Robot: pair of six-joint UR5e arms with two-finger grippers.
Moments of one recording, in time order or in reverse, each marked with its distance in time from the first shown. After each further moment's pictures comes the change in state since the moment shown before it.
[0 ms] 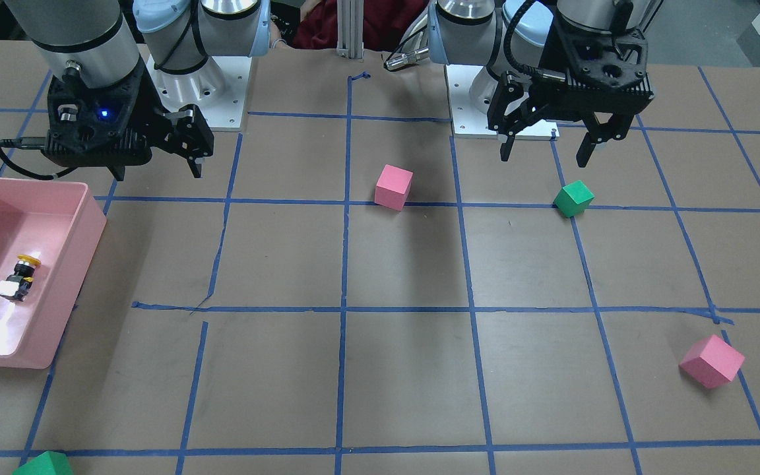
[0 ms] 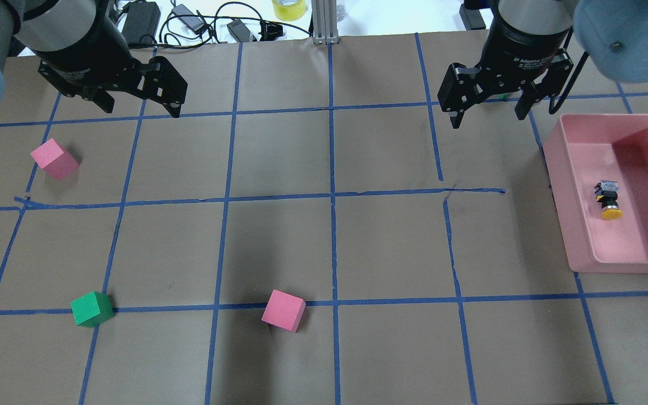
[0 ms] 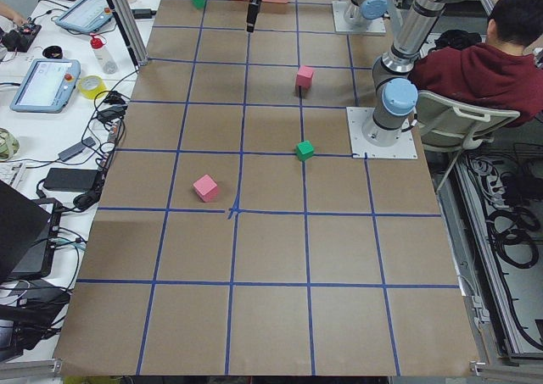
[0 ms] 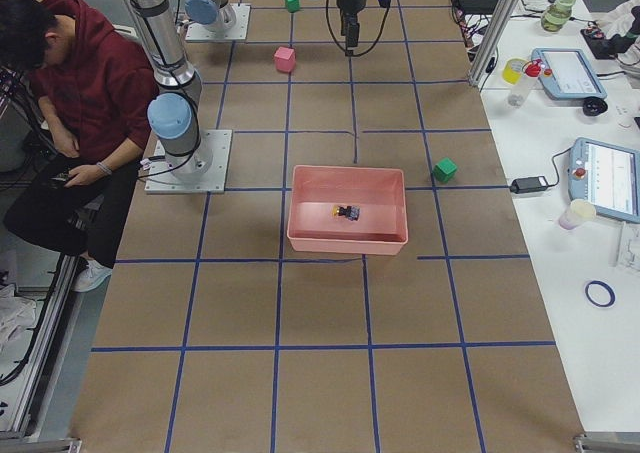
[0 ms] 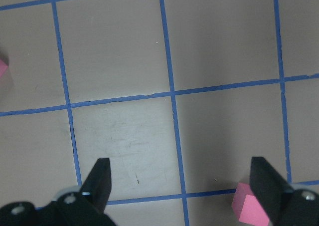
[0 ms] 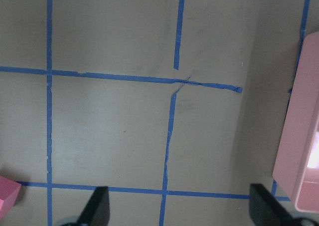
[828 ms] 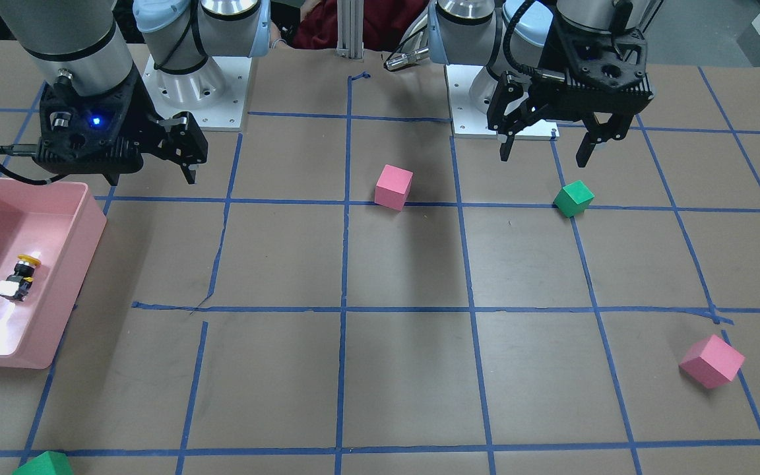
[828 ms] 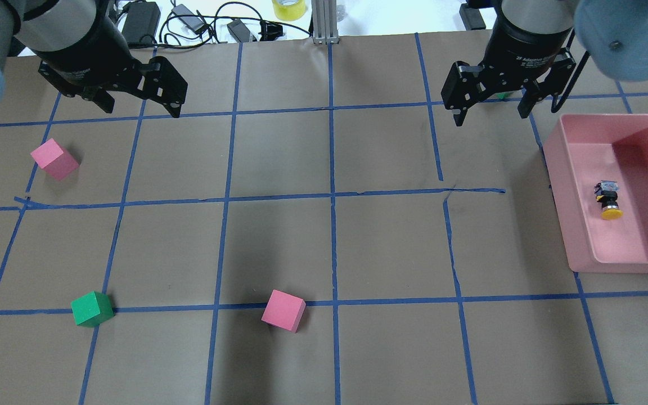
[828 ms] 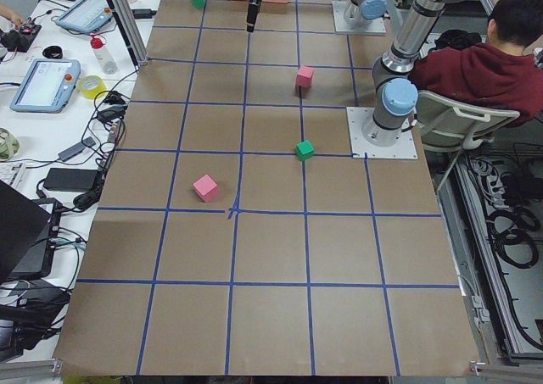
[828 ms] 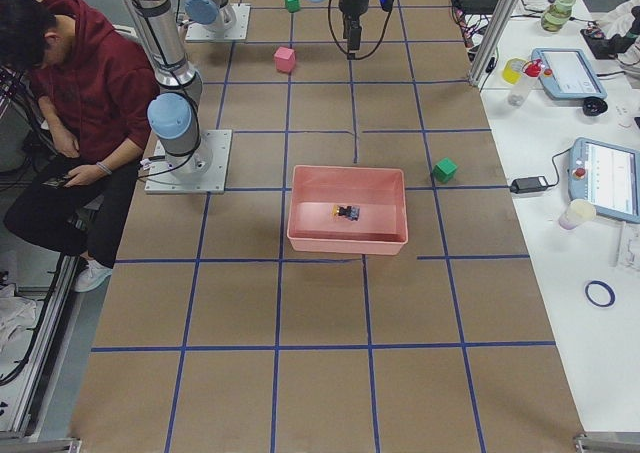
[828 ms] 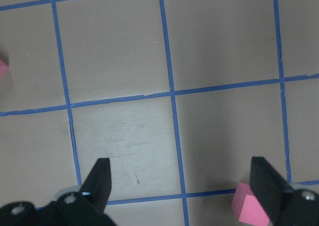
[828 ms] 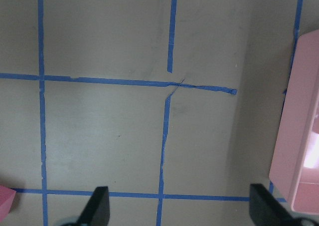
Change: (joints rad) left arm -0.001 0.000 0.000 -0.001 0.000 0.001; right arm -0.021 0.010 0.001 -0.010 -0.005 0.007
